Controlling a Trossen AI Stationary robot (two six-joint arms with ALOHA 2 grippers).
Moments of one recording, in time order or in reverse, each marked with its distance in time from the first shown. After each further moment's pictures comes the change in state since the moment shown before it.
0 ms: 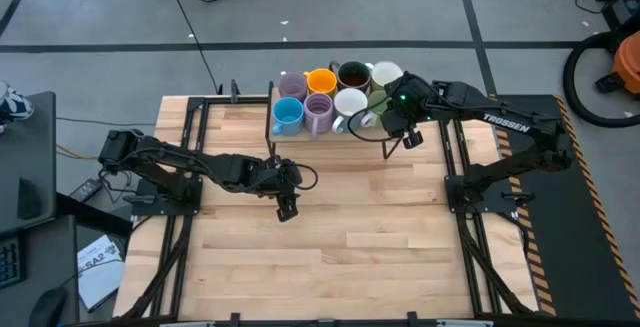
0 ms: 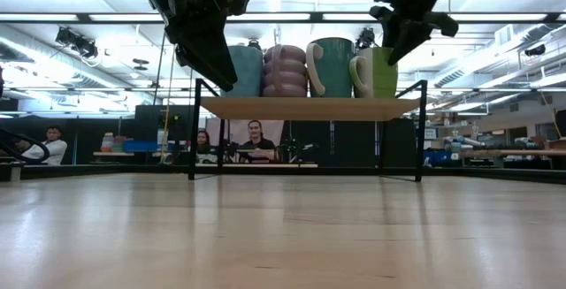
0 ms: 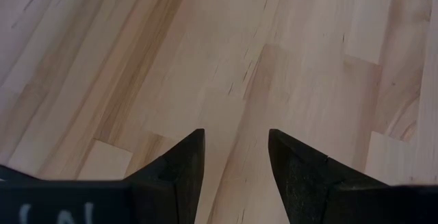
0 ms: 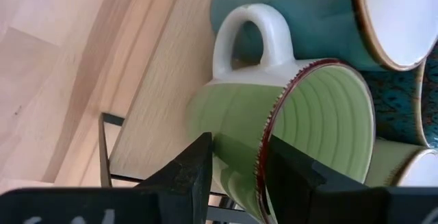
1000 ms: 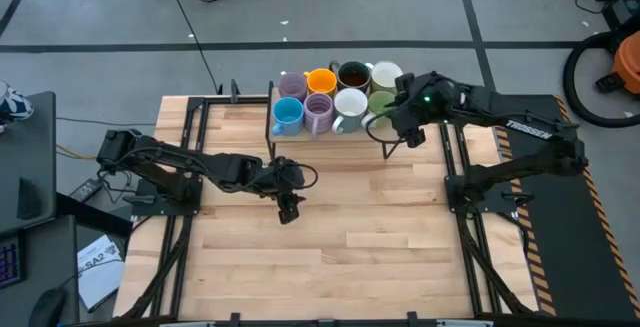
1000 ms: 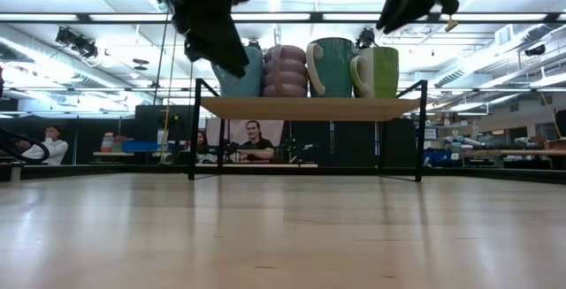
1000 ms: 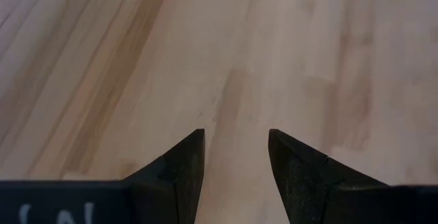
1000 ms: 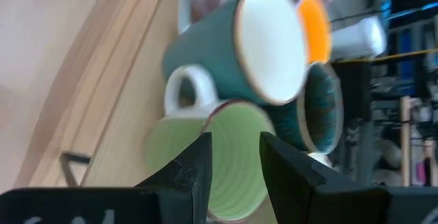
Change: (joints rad) left arm -0.003 -0.012 -0.001 0.086 0.058 0.030; right arm 0.081 -0.129 0.000 0.099 0.038 -0.001
